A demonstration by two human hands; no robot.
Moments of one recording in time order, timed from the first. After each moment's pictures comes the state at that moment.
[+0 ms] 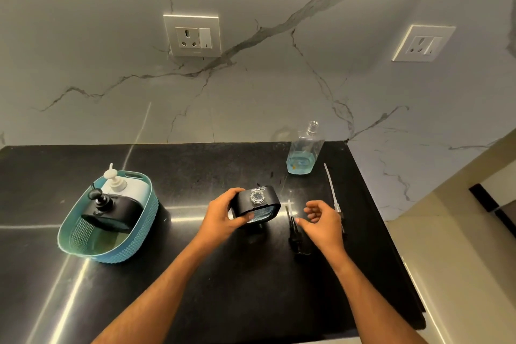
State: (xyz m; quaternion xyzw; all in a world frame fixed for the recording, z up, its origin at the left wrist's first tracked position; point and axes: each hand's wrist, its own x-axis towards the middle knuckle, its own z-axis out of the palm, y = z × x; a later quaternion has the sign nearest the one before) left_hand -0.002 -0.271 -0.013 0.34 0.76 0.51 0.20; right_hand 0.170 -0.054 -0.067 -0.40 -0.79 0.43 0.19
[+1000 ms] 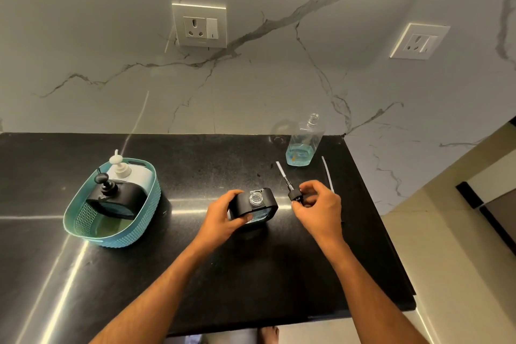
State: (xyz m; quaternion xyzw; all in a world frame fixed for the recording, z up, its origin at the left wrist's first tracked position) left_hand 0.012 -0.295 -0.035 0.34 0.76 0.51 0.20; right_hand 0.171 -0.105 0.014 -0.35 -0.82 0.36 0.26
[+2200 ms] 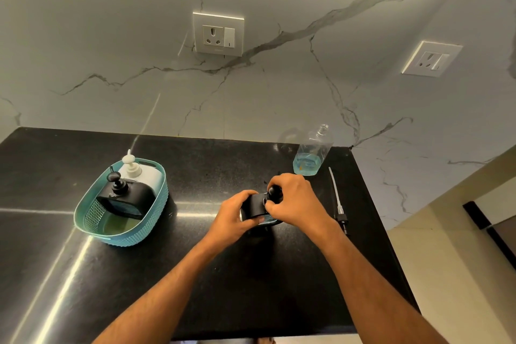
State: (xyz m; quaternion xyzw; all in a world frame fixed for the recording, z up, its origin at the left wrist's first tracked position) left_hand 0.009 -0.282 -0.029 0.39 0.76 0.48 0.16; right_hand 0.108 -0.131 0.076 -0.17 -0.96 0.23 0.08
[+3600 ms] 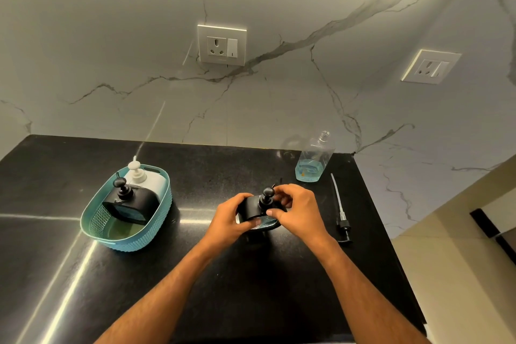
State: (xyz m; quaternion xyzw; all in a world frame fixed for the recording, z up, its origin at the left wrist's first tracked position) left_hand 0.005 -0.293 -0.013 0.35 0.76 0.51 0.19; right_hand 0.117 -0.123 0.035 -0.20 -0.91 0.33 0.17
